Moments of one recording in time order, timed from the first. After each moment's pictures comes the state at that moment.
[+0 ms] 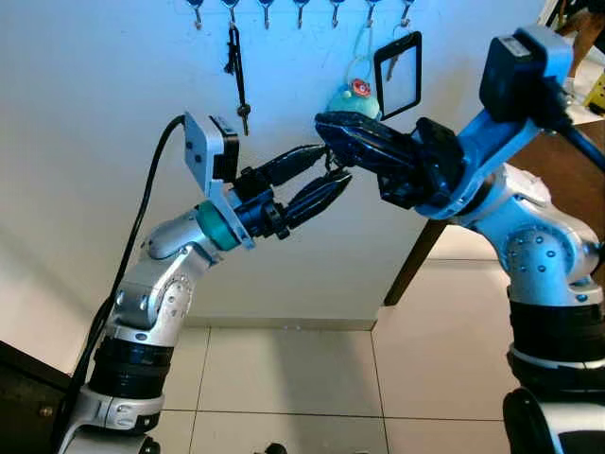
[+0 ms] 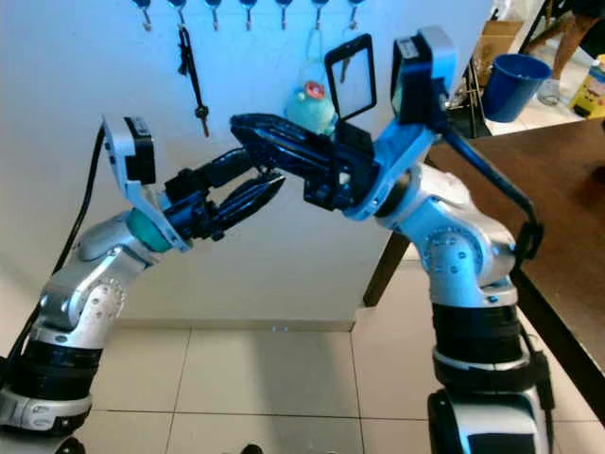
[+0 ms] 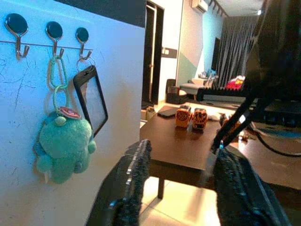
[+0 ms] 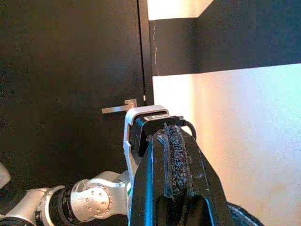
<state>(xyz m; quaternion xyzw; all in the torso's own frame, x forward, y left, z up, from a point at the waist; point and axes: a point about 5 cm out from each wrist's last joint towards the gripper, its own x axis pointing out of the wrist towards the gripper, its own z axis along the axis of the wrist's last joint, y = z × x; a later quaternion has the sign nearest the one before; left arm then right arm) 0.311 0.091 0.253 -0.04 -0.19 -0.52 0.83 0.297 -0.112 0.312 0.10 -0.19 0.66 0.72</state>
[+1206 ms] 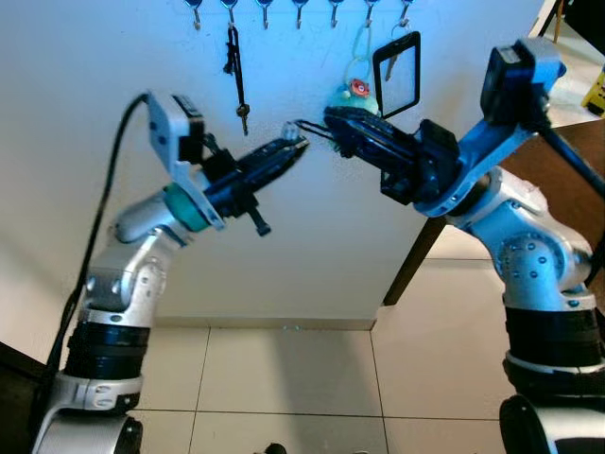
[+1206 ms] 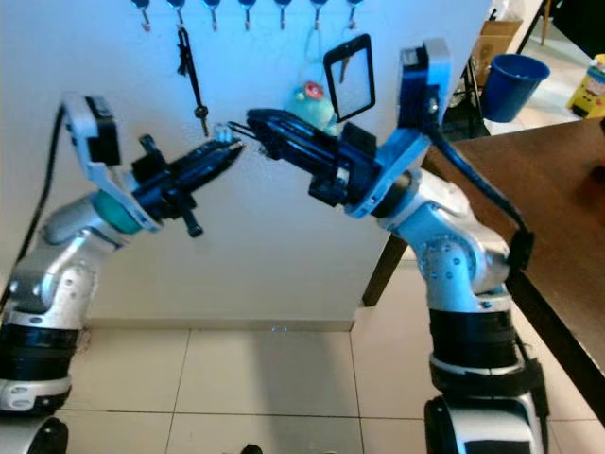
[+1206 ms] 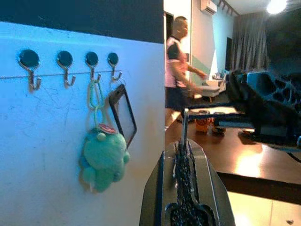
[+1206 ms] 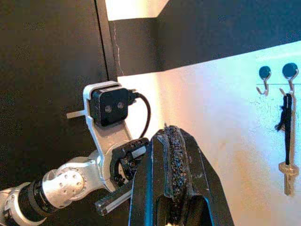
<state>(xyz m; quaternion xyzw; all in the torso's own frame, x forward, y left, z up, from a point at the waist) 0.321 0.124 0.270 -0.02 -0.23 -0.48 0.85 0.309 -0.120 0.300 0.12 -0.19 0.60 0.77</state>
